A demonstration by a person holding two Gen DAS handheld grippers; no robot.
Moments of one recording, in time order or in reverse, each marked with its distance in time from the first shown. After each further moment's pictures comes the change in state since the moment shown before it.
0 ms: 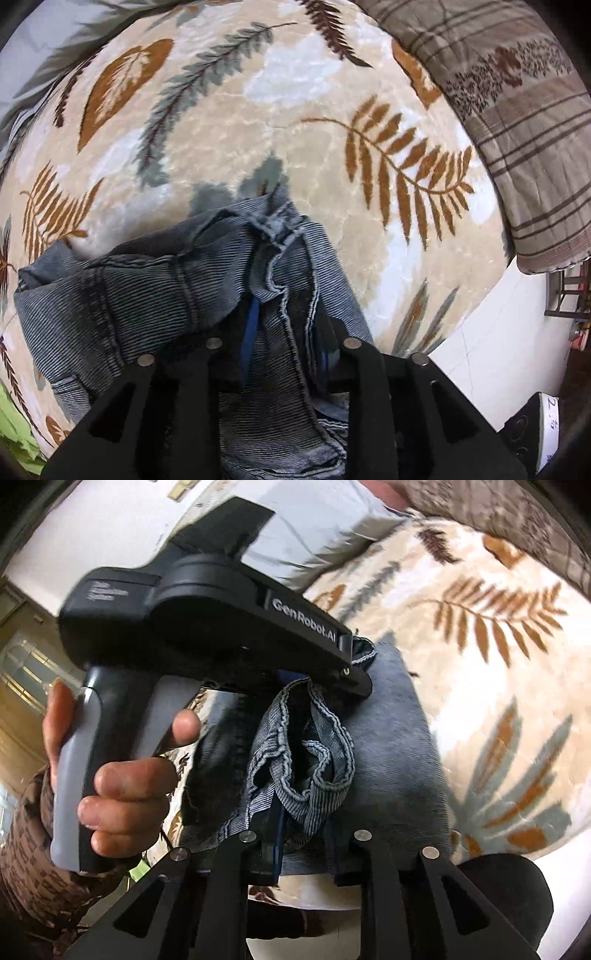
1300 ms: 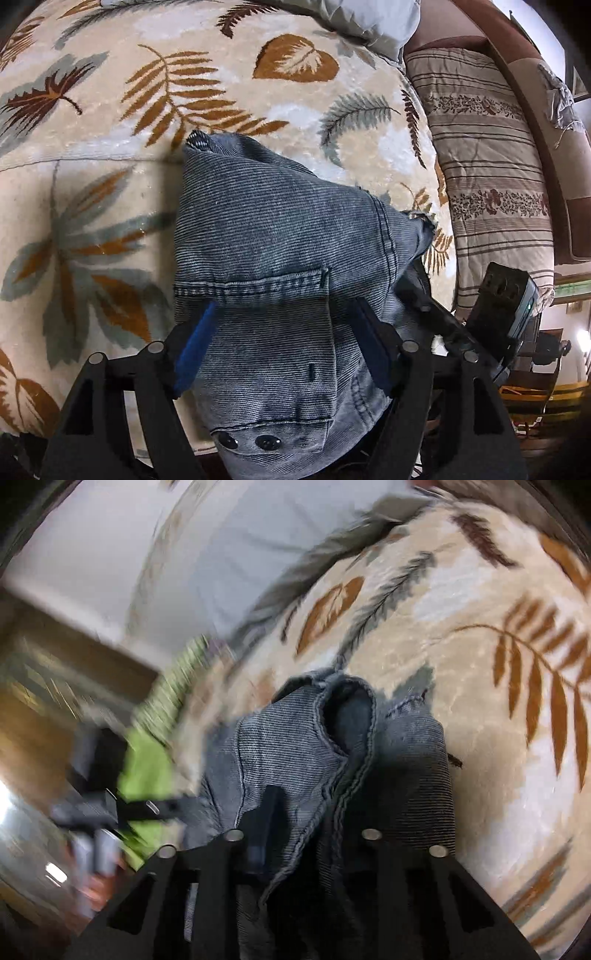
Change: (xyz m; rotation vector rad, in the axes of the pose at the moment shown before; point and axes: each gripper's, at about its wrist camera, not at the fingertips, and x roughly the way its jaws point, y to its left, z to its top) left arm -0.031 0.184 -0.095 -0.410 -0.144 -0.371; right arm 0.060 0.004 0.075 -0.114 0.104 -0.012
